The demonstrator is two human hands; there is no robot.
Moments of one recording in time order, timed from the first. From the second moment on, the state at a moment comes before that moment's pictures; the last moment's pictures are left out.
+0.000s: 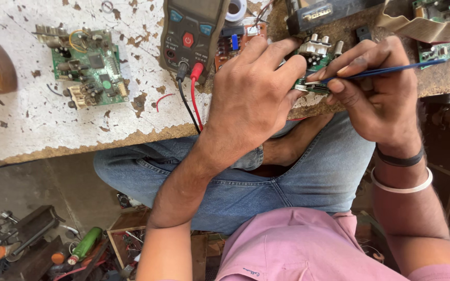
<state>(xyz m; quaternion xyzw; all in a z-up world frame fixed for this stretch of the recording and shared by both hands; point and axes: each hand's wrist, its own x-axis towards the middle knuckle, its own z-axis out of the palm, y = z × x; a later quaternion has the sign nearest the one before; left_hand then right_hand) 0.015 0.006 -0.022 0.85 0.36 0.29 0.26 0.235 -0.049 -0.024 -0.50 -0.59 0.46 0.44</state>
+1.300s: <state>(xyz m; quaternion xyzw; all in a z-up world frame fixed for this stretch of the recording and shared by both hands) 0.016 0.007 -0.020 0.85 0.36 0.30 0.25 0.243 -0.043 -0.027 -0.45 -0.65 0.45 0.43</state>
